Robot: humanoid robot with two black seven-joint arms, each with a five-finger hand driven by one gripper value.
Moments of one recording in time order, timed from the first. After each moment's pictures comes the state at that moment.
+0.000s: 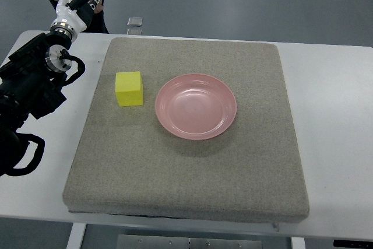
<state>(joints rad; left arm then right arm) -1.14 0.09 -0.55 -0.05 -0.15 -0.30 -0.30 0.03 0.00 -0.03 0.15 0.05 -0.04 0.13</state>
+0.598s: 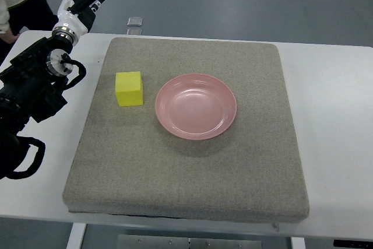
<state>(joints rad) -1.12 0.09 -0.56 -0.06 -0.16 -0.31 -0.31 0.03 0.00 -0.03 0.15 0.05 -0.04 0.13</state>
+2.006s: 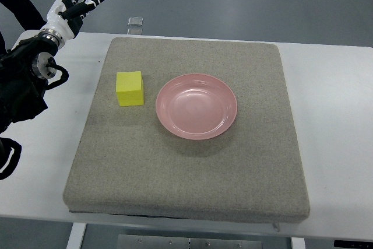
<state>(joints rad) -1.15 0.17 -0.22 -0.06 -0.10 -0.31 -0.30 0.03 0.00 -0.03 0.15 0.05 -0.04 0.13</state>
